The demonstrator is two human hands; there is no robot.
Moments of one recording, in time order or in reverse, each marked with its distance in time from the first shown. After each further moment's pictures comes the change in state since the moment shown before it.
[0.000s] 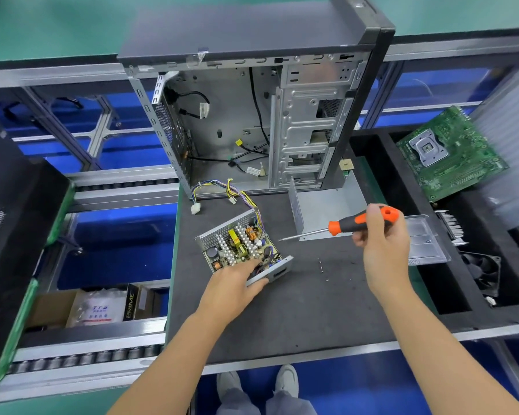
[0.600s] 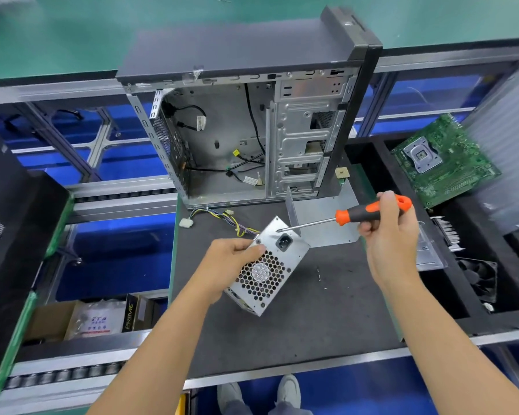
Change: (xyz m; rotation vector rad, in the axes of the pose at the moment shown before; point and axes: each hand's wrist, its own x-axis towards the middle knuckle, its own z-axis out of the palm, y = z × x) left_hand 0.037 0.029 -0.058 -0.924 -0.186 -0.382; right_hand 0.018 -0.035 0.007 0.194 0.027 0.008
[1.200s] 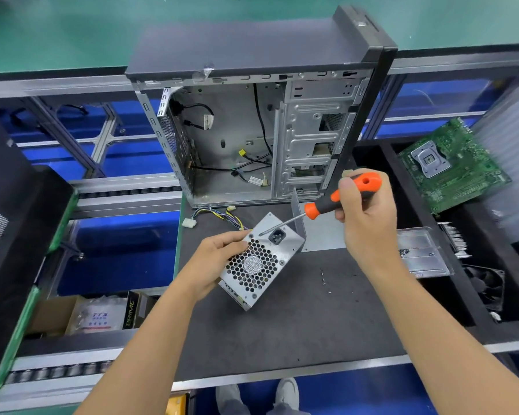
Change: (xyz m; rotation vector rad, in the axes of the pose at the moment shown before) left_hand 0.009 -0.006 -0.029 -0.314 -0.058 -0.052; right_hand -0.014 -0.022 0.052 -0.289 -0.255 -0.306
